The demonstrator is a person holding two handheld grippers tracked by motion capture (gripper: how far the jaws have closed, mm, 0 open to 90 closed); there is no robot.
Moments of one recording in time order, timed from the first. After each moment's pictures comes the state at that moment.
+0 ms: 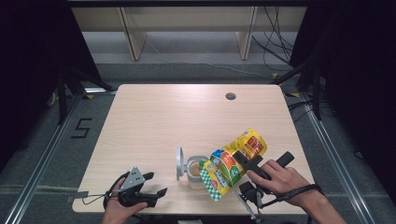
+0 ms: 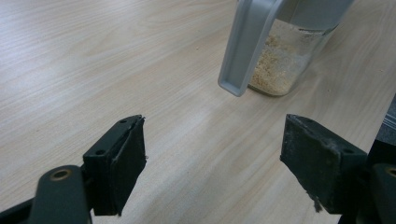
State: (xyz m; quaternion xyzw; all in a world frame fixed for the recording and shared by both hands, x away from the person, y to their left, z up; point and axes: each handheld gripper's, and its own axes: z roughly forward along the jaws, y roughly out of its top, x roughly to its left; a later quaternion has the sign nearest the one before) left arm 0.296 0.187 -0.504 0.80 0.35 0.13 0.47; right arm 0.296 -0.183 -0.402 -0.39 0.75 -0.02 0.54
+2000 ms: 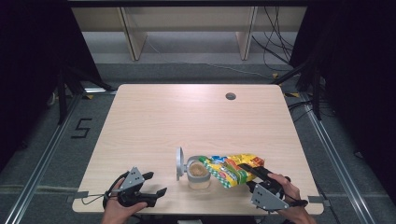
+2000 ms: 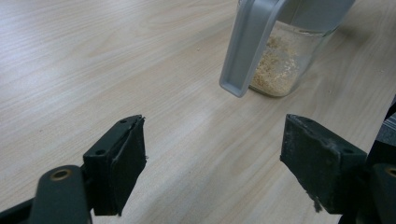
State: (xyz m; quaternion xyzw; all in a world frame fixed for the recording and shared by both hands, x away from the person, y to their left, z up) left arm 0.296 0.189 -0.504 0.80 0.35 0.13 0.47; right arm 0.292 -0.233 -0.463 -0.07 0.82 0.35 0.45
